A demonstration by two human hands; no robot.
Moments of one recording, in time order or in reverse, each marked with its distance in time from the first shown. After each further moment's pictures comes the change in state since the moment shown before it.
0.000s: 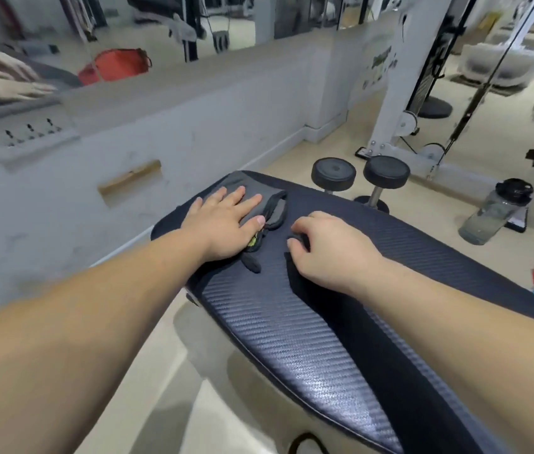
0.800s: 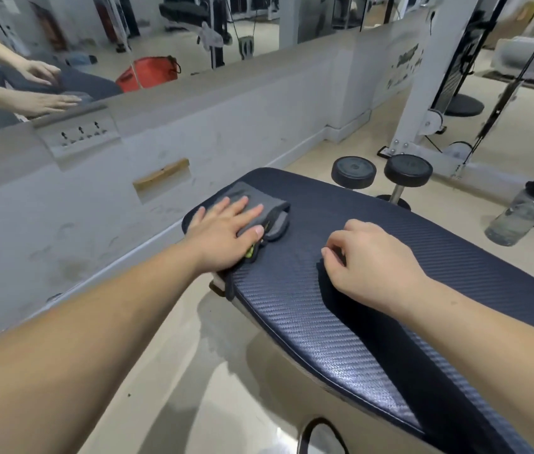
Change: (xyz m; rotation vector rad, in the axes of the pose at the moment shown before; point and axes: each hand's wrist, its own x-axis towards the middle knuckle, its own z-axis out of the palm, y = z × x) left_hand -0.054 -0.017 0.008 -0.095 0.032 -0.042; right_hand -0.047 0.016 0.000 -0.053 0.069 -0.041
